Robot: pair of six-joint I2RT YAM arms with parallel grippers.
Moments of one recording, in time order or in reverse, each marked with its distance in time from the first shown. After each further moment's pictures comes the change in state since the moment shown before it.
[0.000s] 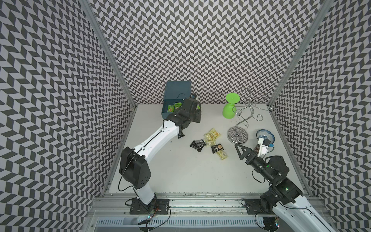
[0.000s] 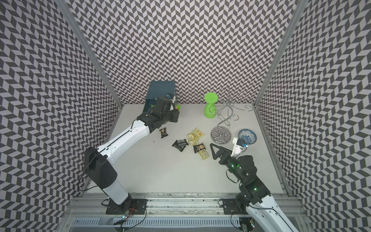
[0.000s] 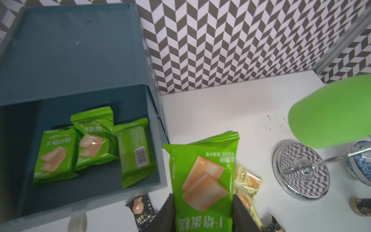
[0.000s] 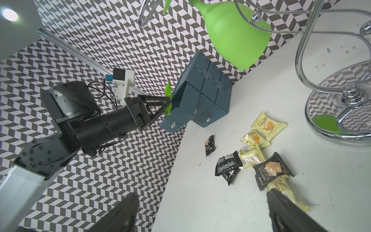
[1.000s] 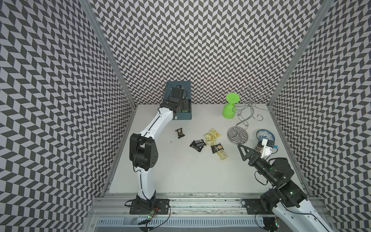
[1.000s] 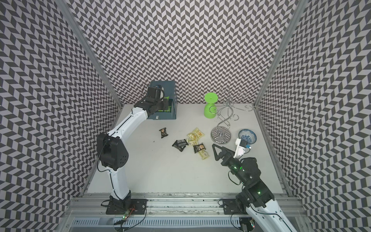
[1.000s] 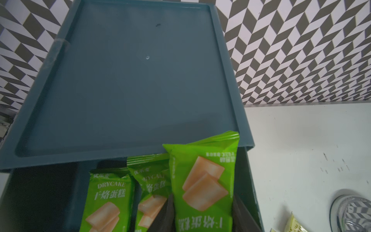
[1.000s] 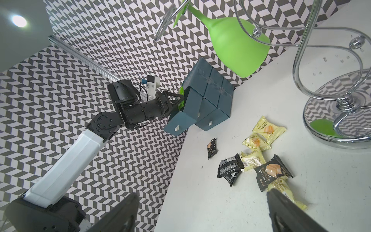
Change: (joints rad) left arm 0.231 0.257 0.243 -0.032 0.089 0.021; right arm 0.000 -0.075 0.033 -0.079 0.018 -0.004
